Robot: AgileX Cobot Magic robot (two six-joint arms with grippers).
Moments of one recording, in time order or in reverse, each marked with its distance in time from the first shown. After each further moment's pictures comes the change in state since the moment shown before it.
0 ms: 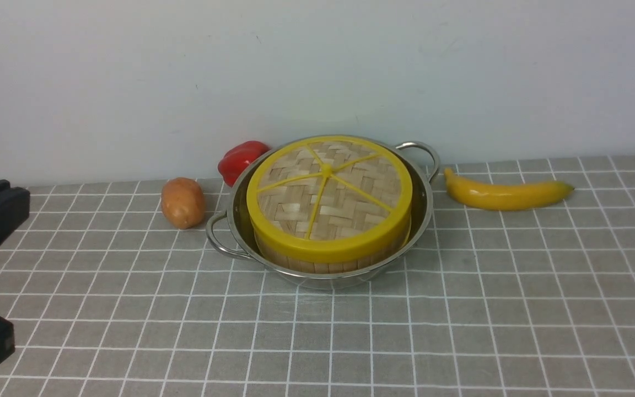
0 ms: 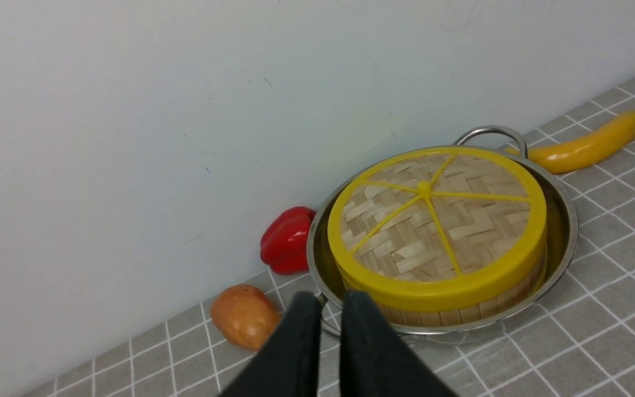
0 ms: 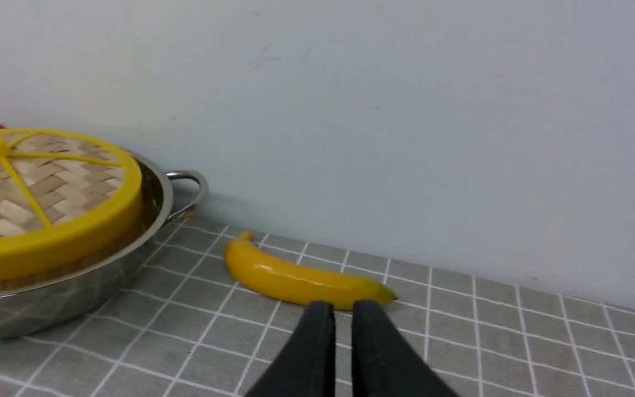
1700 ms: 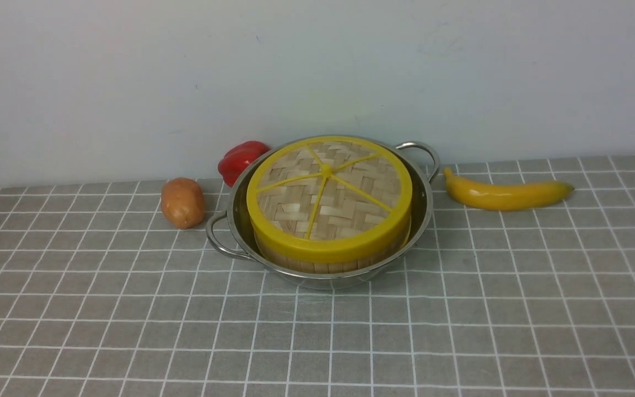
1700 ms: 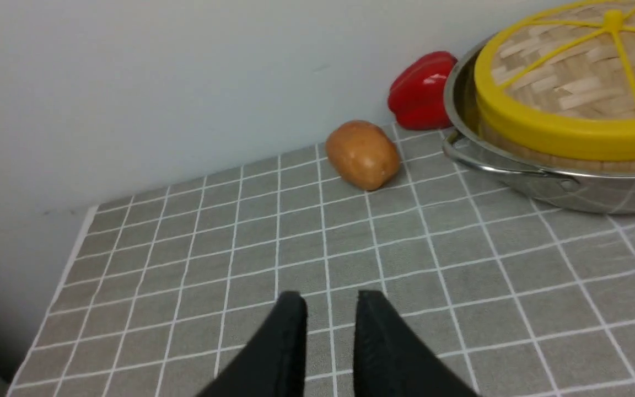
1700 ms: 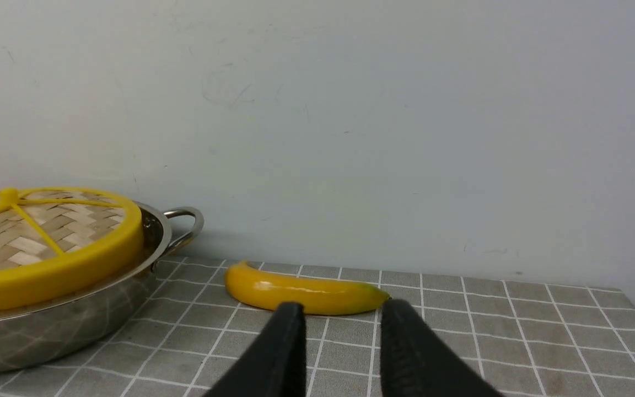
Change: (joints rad) right arm -0.022 -0.468 0.154 0.034 0.195 0.078; left arm 0.341 -0.406 0.554 -0.003 -0.174 -0.038
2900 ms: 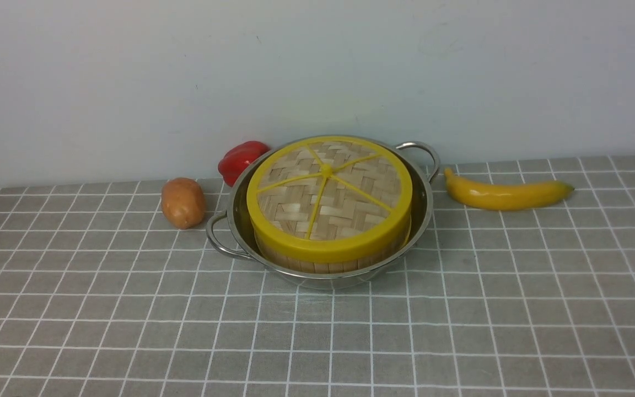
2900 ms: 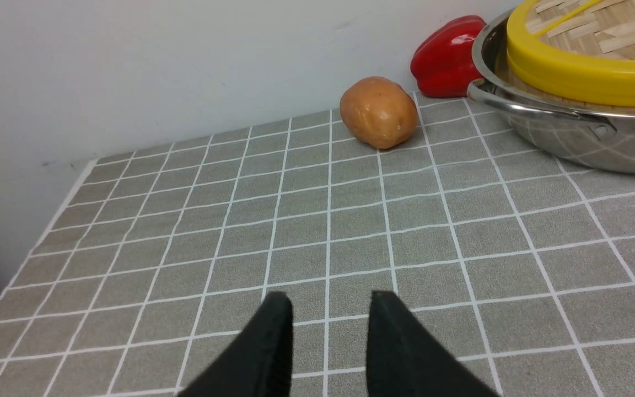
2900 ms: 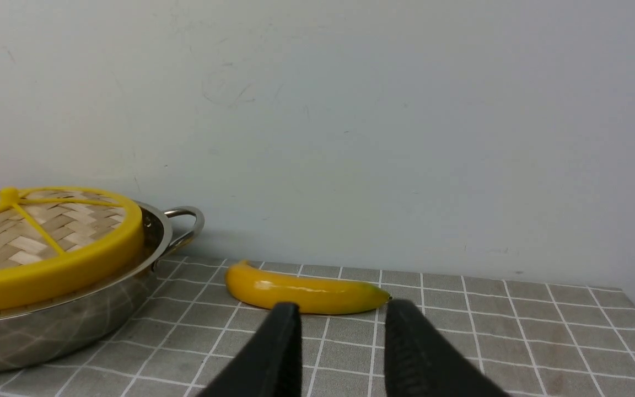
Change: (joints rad) right arm 0.000 -0.001 0.000 0.000 0.002 0.001; left arm 0.032 -0.166 0.226 -0.023 -0.073 -0.015
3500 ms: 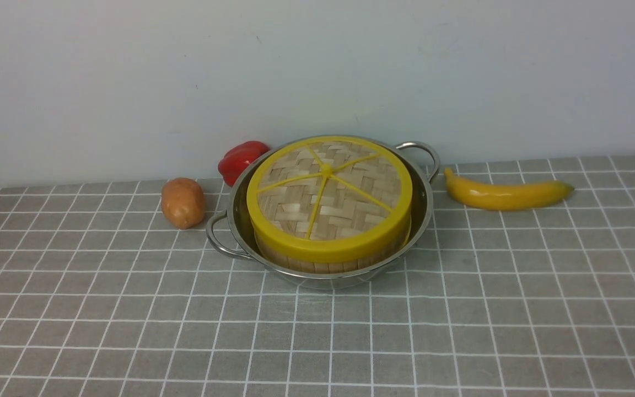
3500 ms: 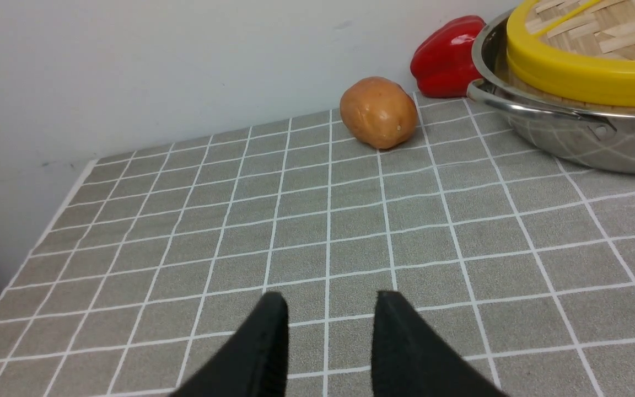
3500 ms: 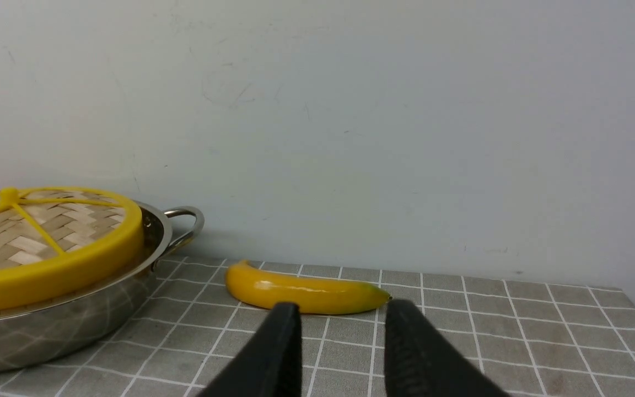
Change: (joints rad) right arm 0.000 0.000 0.000 0.000 0.000 0.000; left arm 0.000 0.000 0.000 0.000 0.000 0.000
